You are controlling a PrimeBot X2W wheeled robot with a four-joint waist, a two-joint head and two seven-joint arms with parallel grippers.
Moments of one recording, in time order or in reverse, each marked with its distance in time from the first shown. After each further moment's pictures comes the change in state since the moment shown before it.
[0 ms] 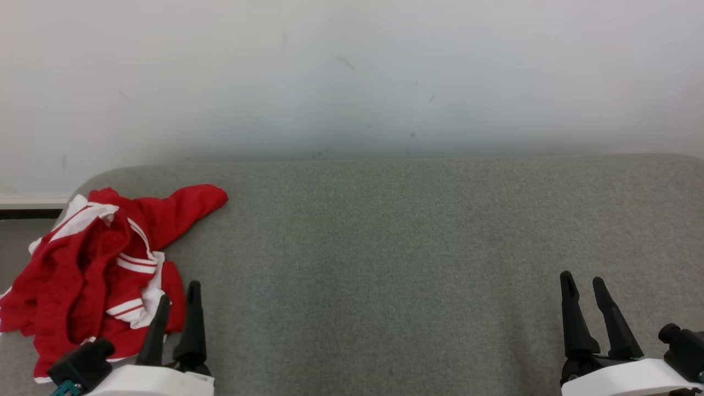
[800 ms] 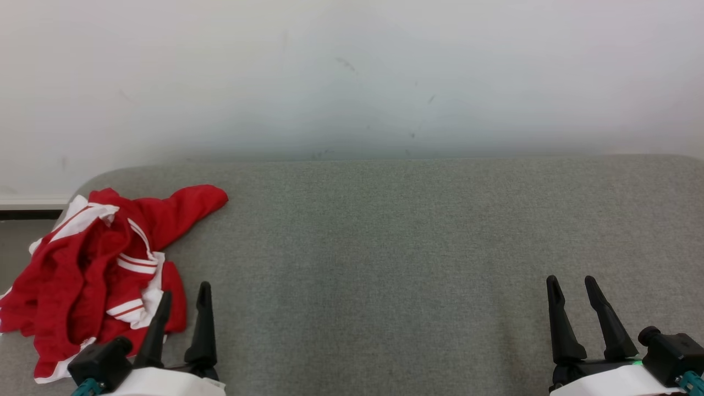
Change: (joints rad) left arm 0.004 0.003 -0.020 0.007 0.236 0.004 -0.058; right arm -0.003 -0.001 0.022 0.026 -0.208 0.000 -0.059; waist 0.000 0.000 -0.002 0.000
